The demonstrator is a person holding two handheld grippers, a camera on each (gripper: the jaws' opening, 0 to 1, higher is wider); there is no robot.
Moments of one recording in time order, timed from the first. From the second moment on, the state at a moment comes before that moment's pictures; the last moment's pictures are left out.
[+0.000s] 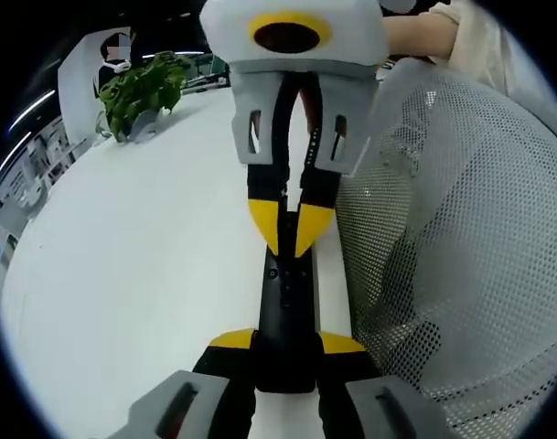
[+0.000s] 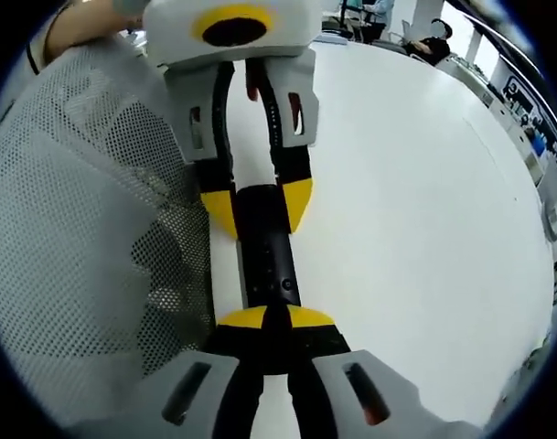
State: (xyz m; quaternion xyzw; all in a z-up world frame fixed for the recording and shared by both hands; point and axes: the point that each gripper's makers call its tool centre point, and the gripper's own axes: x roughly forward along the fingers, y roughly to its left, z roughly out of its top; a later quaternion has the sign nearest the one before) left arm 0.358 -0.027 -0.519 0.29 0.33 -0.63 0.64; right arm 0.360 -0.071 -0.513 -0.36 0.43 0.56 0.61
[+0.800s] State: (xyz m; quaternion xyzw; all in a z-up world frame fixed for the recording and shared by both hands) left arm 0.358 -0.028 -0.519 0.28 0.33 -0.64 0.64; right arm 0.363 -0.073 -0.514 -0.32 0.38 0.57 0.66
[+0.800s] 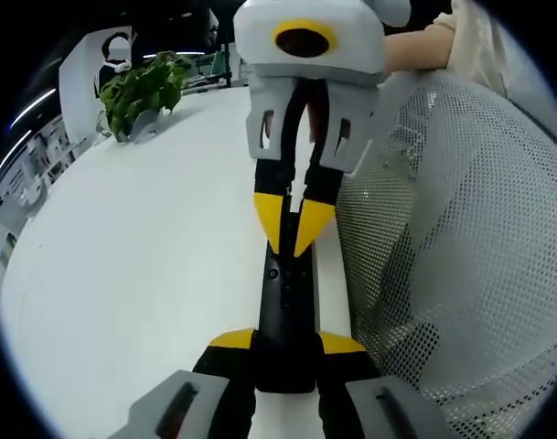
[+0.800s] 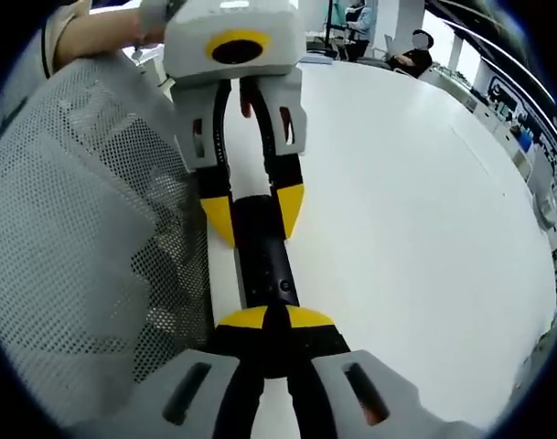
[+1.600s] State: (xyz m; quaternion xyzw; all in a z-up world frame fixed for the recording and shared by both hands) left arm 0.359 -0.029 -0.520 0.28 0.33 -0.64 0.64; right arm 0.361 -0.070 -0.515 -0.36 0.37 0.57 0.64
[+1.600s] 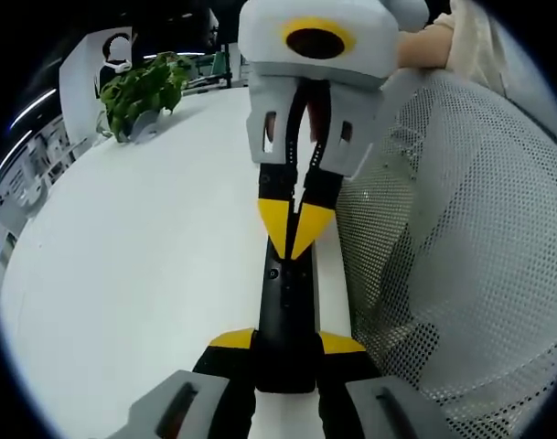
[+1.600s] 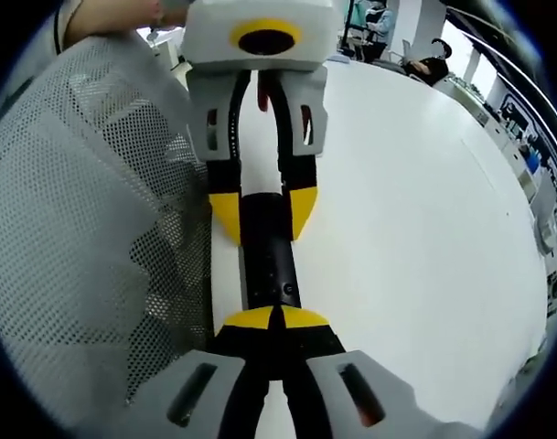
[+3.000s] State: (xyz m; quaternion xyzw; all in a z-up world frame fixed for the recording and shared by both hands) left arm 0.359 -0.029 -0.520 0.28 0.34 -0.63 0.64; right arm 0.341 -0.057 -0.511 -0.56 0.20 0.62 0.52
